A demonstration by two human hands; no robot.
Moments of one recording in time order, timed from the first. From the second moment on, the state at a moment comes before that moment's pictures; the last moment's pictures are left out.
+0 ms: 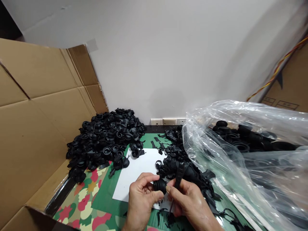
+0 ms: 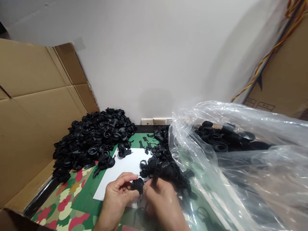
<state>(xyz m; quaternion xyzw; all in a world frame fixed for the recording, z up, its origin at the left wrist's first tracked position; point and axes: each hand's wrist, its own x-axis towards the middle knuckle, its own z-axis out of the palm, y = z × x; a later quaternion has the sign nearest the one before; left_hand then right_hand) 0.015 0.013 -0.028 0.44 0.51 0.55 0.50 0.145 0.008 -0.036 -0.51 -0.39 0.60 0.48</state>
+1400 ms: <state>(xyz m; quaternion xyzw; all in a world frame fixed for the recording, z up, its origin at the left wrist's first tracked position) 0.010 0.011 -0.029 0.50 0.58 0.48 0.43 0.157 0.012 -0.035 -0.50 -0.39 0.60 0.50</state>
